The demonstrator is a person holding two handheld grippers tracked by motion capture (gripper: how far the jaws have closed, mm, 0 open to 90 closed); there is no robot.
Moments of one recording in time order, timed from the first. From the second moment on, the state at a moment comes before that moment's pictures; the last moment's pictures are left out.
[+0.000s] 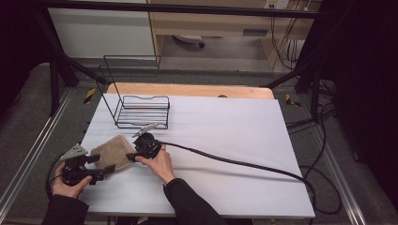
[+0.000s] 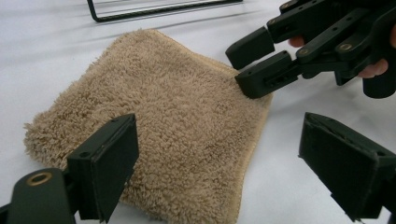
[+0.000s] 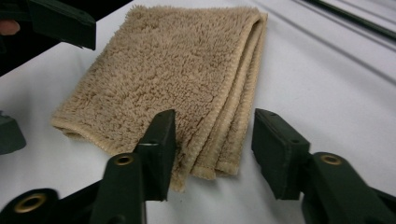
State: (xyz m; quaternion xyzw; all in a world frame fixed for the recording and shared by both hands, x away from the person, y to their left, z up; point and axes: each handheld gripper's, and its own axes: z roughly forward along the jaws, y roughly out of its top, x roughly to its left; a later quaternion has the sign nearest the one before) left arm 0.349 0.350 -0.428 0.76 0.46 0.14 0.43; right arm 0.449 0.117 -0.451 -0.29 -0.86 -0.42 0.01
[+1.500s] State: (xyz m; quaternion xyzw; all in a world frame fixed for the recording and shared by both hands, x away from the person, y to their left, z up) left arm 0.359 0.330 -0.427 0.75 0.48 0.13 0.43; right arm 0.386 0.014 -0.443 -0.37 -0.83 -0.42 -0.03
